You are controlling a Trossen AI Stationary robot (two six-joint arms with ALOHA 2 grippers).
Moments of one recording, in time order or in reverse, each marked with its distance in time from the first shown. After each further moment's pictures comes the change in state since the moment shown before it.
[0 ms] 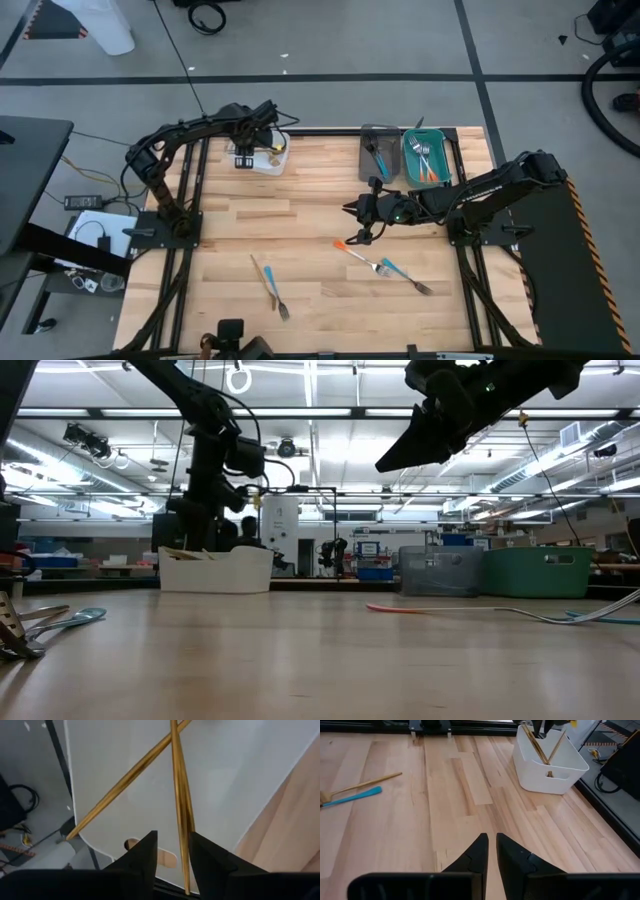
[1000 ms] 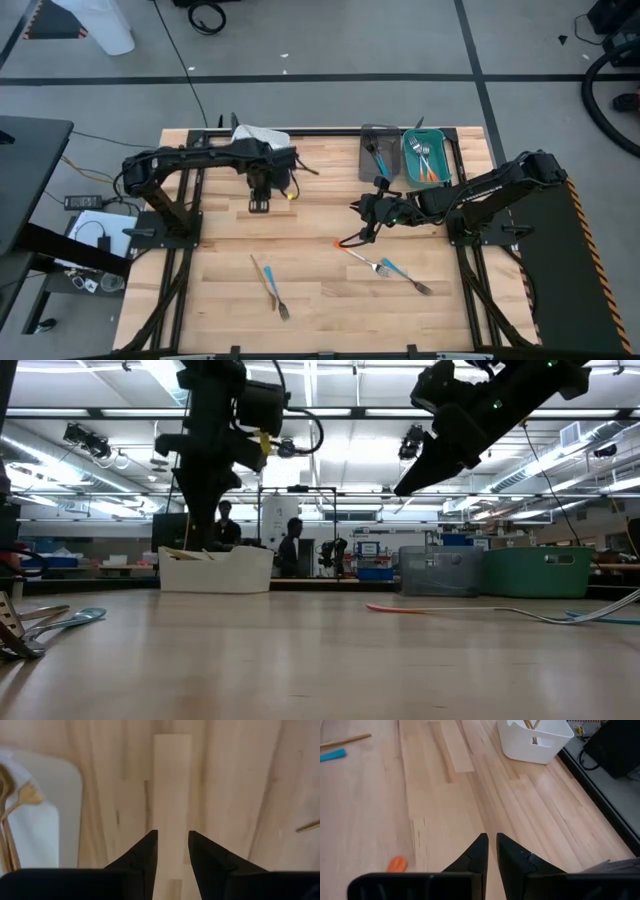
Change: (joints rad) left arm -0.438 -0.091 0.000 -0.169 0.343 -0.423; right arm 0.001 0.000 0.000 -0.163 0.077 0.049
